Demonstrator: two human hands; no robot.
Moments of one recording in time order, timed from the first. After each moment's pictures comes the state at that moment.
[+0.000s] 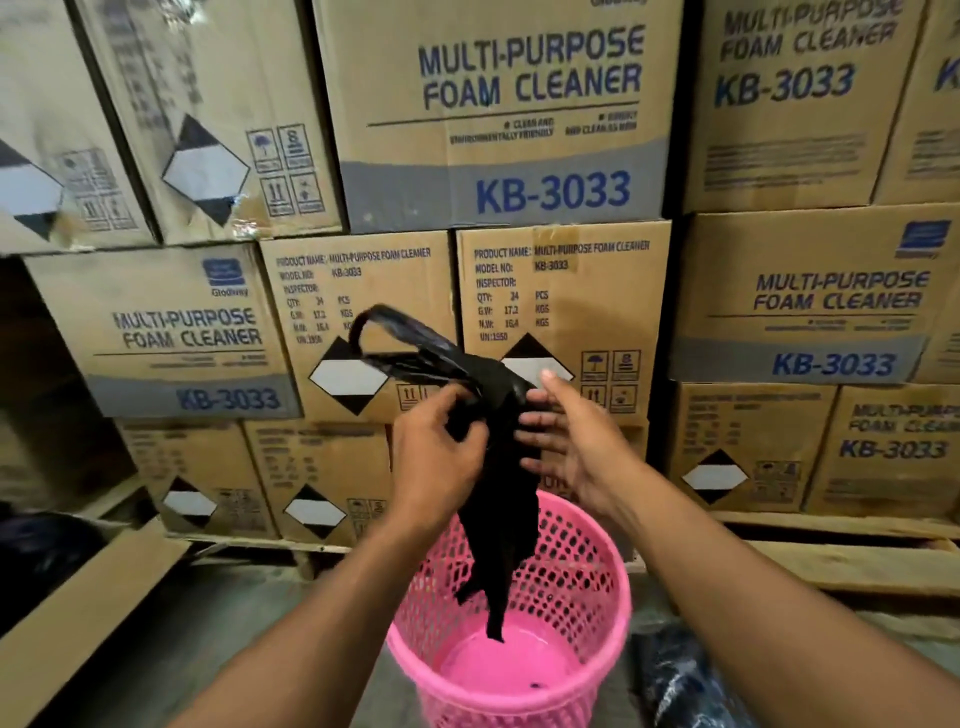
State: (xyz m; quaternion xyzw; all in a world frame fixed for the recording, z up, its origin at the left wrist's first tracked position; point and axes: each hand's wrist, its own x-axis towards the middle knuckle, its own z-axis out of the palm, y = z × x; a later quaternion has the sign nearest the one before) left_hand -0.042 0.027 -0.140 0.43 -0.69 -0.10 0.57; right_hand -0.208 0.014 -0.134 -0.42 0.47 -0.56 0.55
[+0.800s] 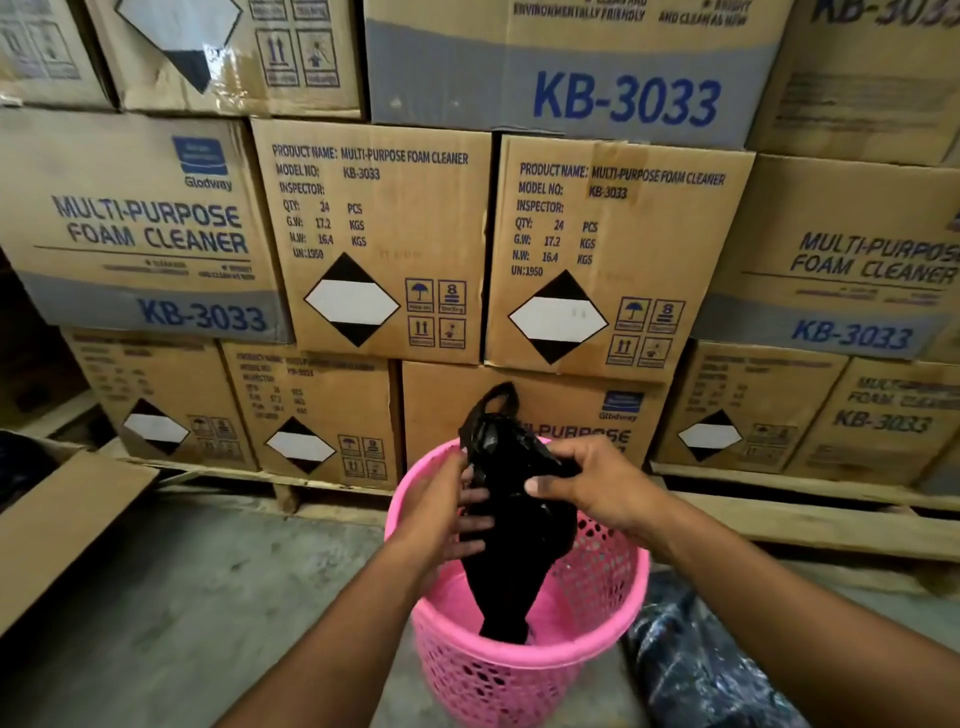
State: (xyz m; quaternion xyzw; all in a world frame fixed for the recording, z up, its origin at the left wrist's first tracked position) left_hand -0.003 0.017 -0.254 0.53 -0.38 -0.65 0.39; right_hand -0.191 0.024 -0.209 -0.62 0.53 -0.36 0.47
